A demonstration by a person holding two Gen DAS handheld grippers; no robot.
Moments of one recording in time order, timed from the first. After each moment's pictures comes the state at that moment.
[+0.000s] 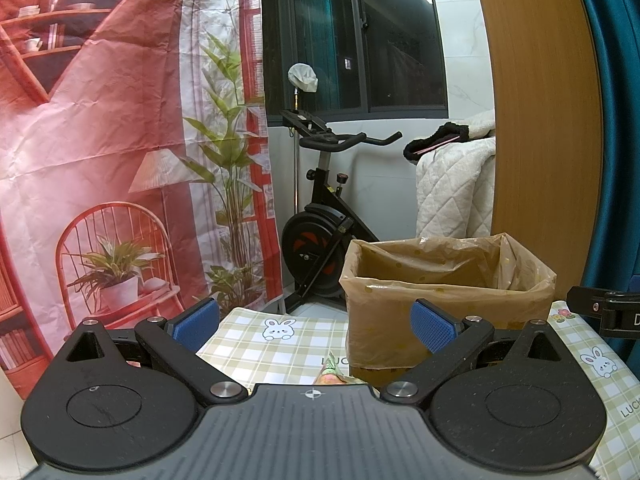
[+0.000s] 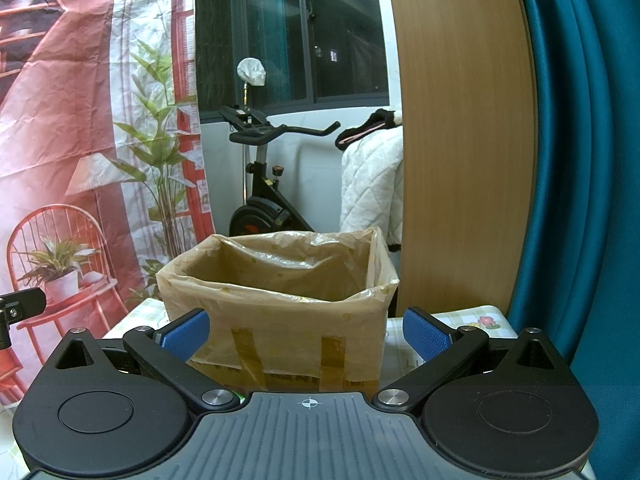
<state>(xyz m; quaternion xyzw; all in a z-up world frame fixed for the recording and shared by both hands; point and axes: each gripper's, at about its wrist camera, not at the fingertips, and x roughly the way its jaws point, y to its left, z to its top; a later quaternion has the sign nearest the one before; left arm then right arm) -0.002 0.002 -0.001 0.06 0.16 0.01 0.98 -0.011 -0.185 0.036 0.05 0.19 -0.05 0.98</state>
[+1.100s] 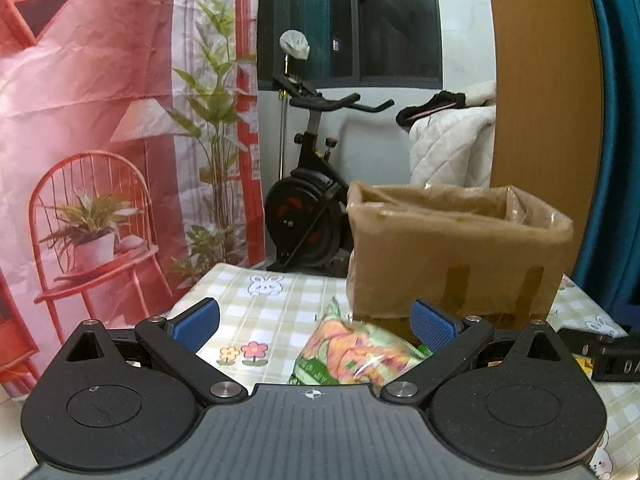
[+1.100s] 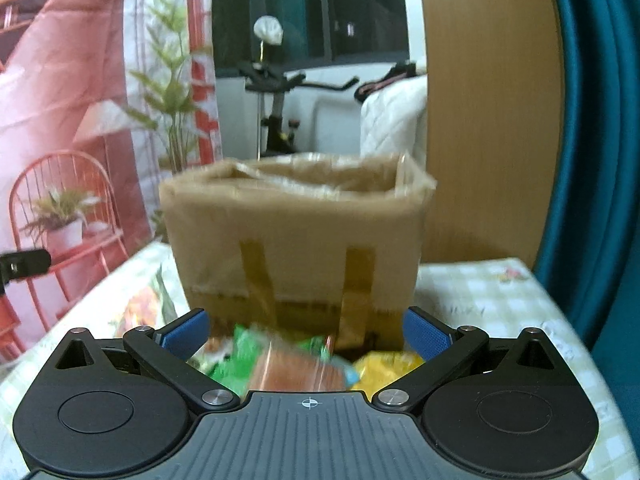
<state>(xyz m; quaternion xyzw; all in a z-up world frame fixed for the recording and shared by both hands) 0.022 0.040 -0.076 0.03 0.20 -0.03 0.98 0.002 -0.172 -0.053 0.03 0.25 -0.03 0.97</state>
